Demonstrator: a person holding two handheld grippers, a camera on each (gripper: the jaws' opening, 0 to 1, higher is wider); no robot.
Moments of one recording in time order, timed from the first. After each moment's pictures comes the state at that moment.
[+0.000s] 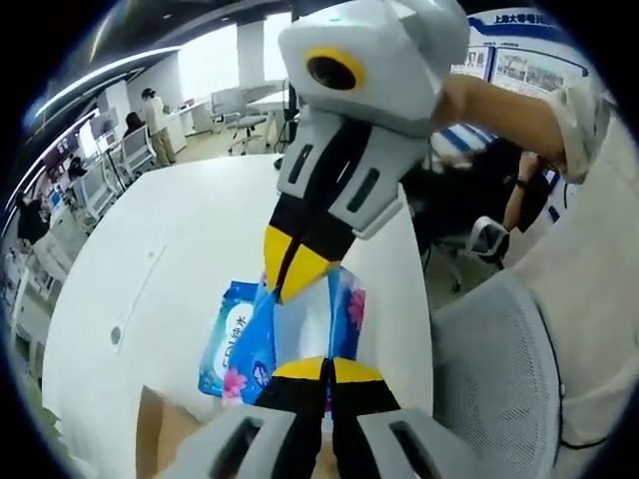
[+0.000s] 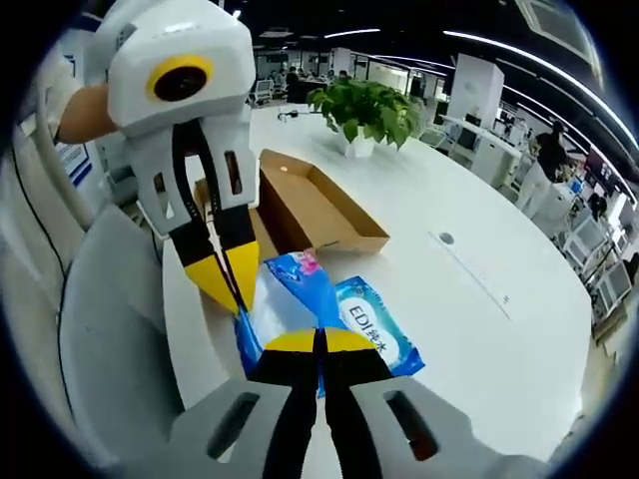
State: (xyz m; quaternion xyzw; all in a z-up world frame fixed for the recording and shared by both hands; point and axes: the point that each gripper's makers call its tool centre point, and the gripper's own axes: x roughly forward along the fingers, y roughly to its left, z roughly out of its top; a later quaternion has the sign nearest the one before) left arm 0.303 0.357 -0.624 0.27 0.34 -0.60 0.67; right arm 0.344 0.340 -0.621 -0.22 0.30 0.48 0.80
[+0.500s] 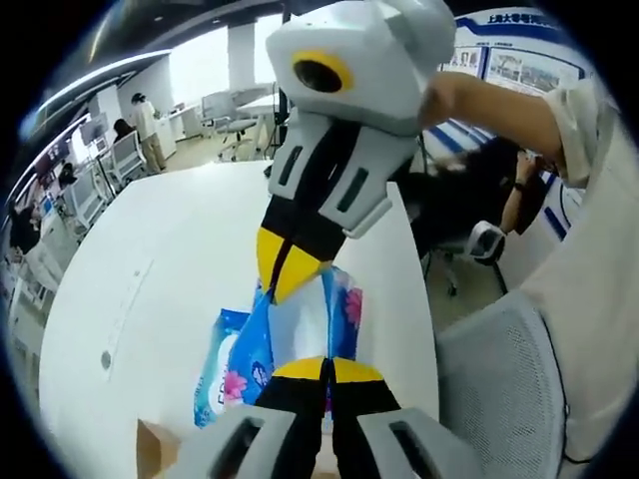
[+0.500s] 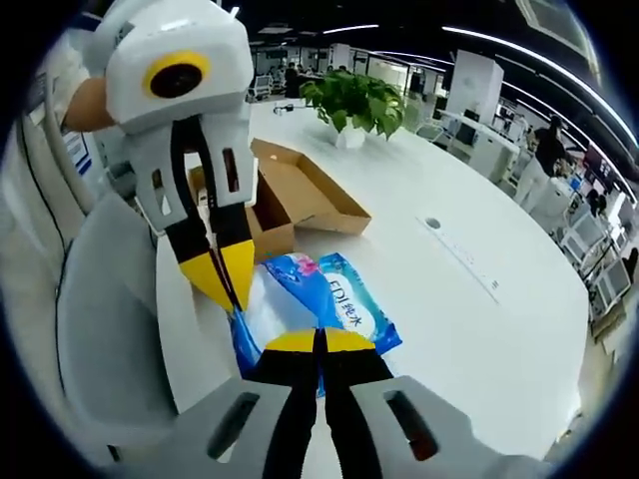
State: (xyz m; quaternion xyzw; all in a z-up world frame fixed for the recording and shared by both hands) left arm 0.313 0.313 -0.630 0.26 0.34 -0.62 0.66; right arm 0.357 0.294 -0.629 -0.22 0.31 0.47 0.79
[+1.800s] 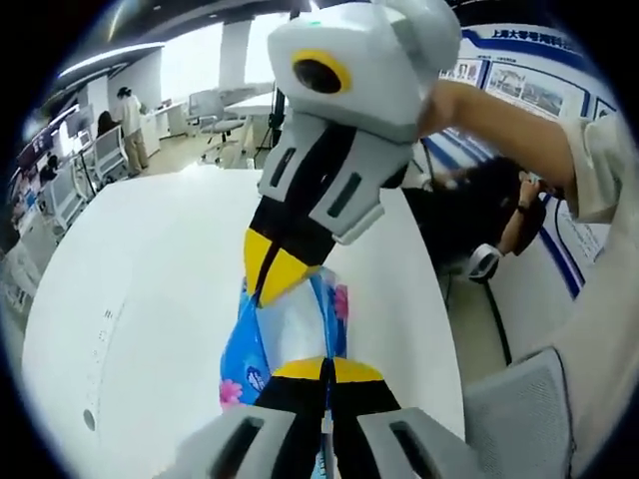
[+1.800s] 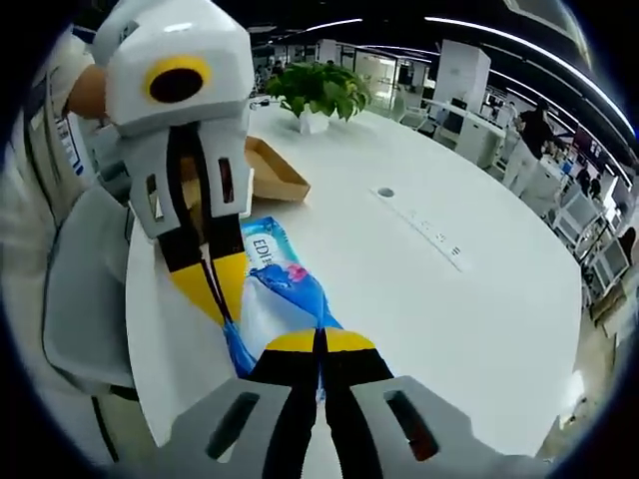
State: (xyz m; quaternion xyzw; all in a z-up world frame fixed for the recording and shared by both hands) left arm 0.371 0.214 -0.654 0.23 0.35 -0.65 0.63; right arm 0.418 0.203 -0.651 -0.21 0.33 0.46 0.80
